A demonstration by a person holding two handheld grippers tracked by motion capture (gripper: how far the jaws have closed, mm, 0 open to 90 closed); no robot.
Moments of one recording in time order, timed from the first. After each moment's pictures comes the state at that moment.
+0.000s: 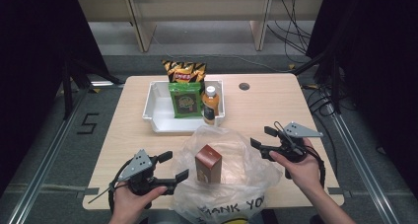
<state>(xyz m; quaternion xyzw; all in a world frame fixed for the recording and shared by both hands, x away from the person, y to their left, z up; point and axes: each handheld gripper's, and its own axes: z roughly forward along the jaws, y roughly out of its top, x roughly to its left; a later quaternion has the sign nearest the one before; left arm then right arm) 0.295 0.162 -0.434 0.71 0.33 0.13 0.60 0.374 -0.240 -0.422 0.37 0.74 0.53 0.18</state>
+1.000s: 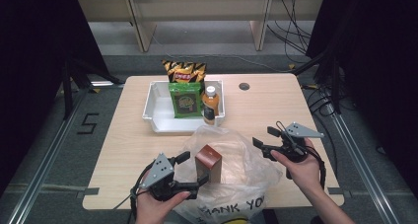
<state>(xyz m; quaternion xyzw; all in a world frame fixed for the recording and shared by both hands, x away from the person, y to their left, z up) 0.284 0.106 -0.428 0.69 0.33 0.16 0.62 0.377 -0.245 -0.429 0.40 0.73 0.52 0.19</state>
